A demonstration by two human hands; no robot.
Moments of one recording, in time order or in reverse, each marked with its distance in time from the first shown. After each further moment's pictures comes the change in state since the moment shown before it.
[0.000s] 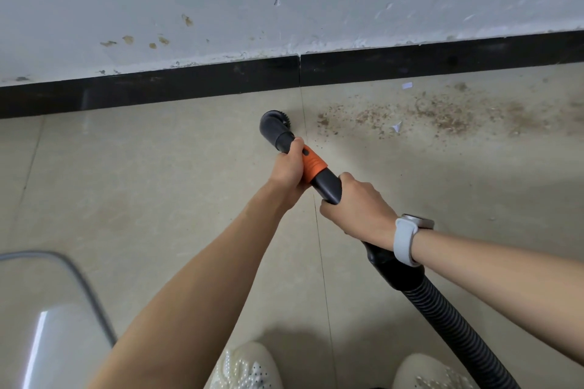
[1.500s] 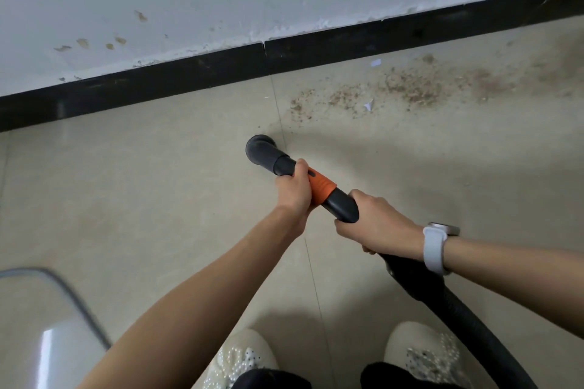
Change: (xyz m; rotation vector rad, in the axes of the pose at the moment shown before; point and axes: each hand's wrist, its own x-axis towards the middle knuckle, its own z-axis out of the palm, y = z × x) left_hand -0.020 -0.063 0.018 0.076 0.028 -0.037; right_hand -0.041 0.058 -0.002 0.113 -0.134 0.083
